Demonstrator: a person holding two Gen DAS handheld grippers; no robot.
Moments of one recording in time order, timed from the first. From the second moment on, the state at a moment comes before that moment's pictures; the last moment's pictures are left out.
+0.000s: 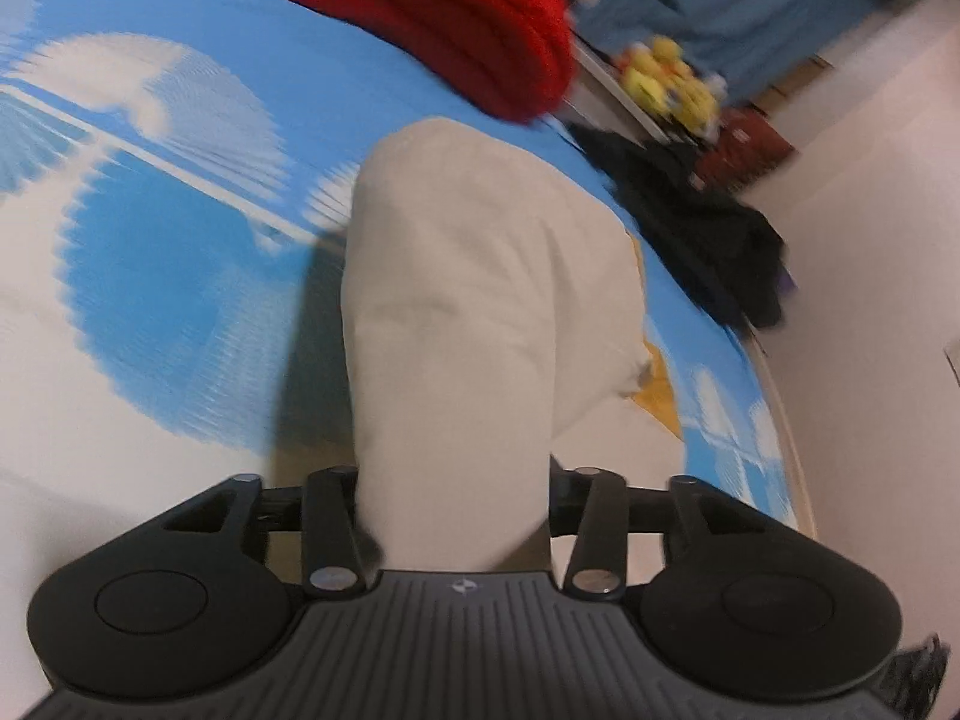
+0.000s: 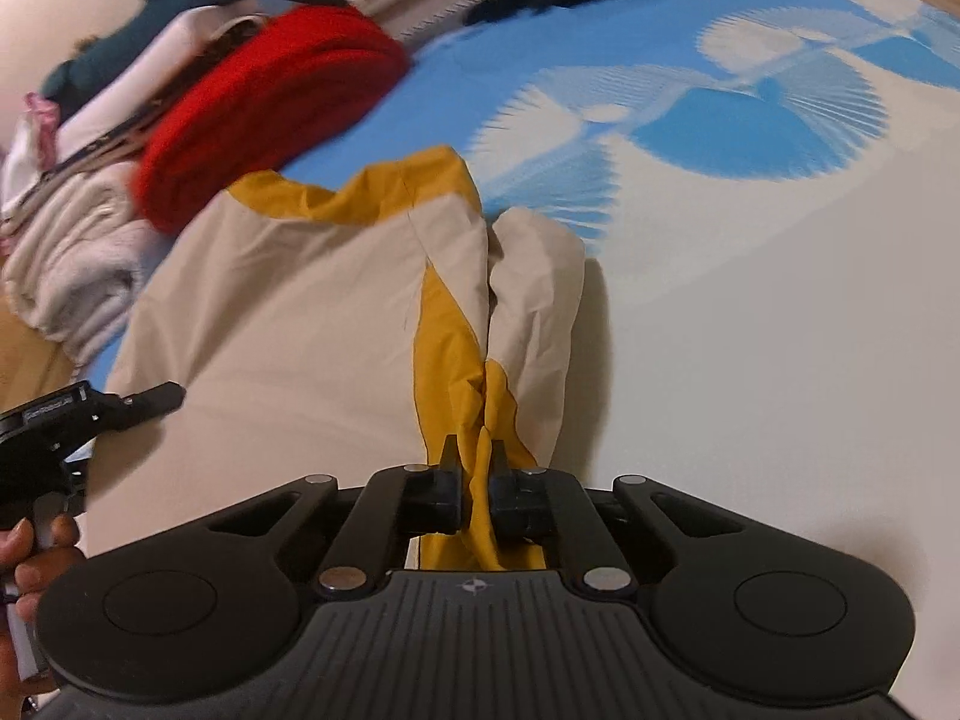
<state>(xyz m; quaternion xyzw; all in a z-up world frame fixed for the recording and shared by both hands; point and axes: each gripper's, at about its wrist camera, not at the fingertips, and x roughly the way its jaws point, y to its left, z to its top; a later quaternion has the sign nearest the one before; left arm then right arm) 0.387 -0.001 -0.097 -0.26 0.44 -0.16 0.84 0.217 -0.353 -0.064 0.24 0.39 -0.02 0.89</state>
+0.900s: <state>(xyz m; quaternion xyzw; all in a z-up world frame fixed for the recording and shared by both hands) 0.267 -0.035 -0.081 0.11 0.49 -0.16 0.85 0.198 -0.316 -0.076 0.14 0.48 -0.09 0.86</state>
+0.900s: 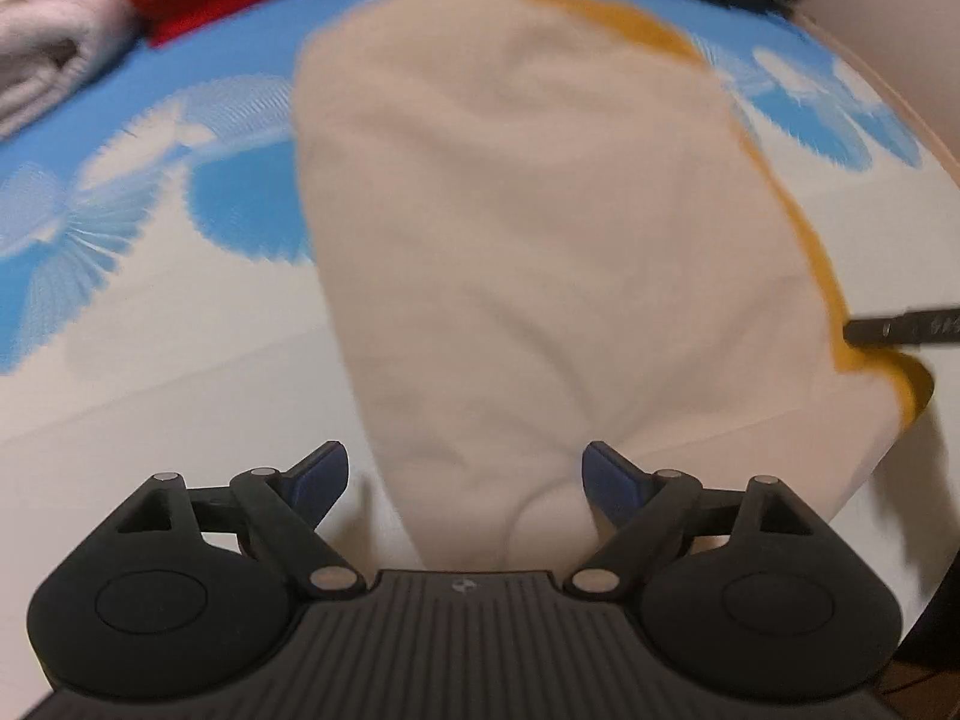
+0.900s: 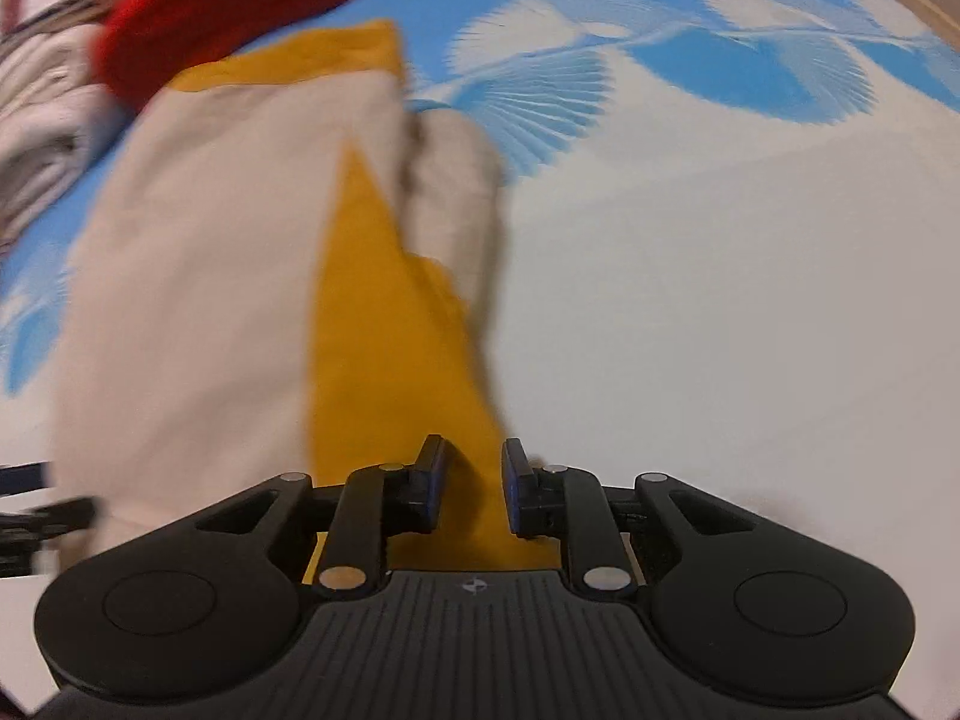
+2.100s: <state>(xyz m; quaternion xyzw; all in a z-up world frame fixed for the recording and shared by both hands) 0.028 -0.029 -0.004 0.01 0.32 -0.03 0.95 -0.024 -0.230 0.025 0.01 0.21 -0.09 0.97</state>
